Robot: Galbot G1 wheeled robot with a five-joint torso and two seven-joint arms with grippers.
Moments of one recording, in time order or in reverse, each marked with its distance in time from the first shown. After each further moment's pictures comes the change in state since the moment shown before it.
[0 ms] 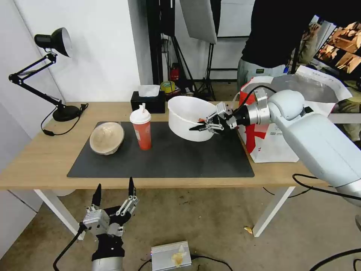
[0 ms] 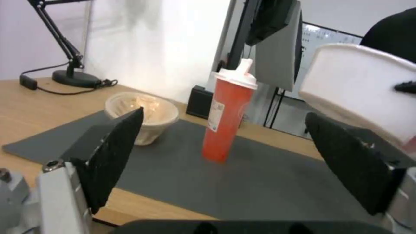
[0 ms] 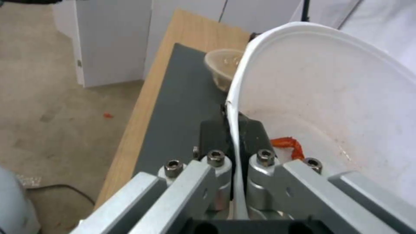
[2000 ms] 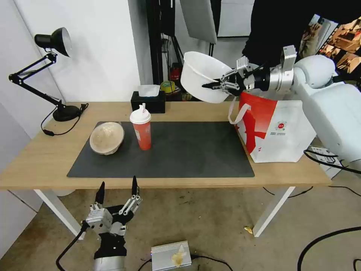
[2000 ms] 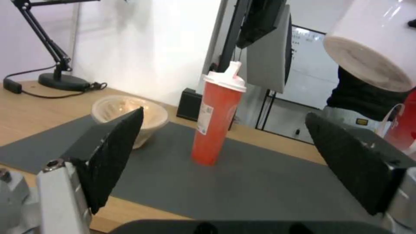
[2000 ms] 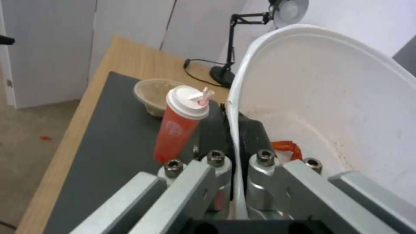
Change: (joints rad) left arm -0.009 0.002 0.007 0.003 0.000 -0.008 0.028; right arm 0.172 -0.023 0.031 -0.129 0.076 0.007 0.042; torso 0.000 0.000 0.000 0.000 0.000
